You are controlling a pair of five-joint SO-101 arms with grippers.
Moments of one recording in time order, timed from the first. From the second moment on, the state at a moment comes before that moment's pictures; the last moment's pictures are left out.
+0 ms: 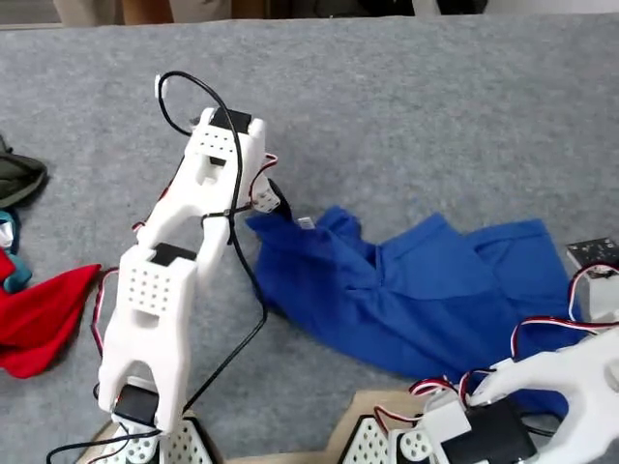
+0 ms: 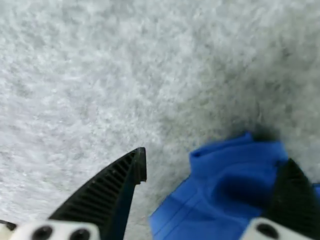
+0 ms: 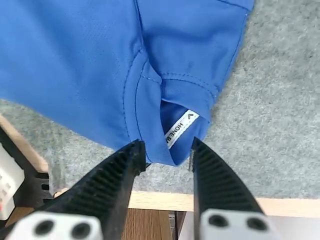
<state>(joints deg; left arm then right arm) 12.2 45.1 -35.4 98.2 32.7 65.1 -20.6 34.8 77.4 67.4</state>
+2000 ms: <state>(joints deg) 16.4 28.0 -44.6 100.2 28.4 27.5 12.5 -2.2 76.2 22.6</state>
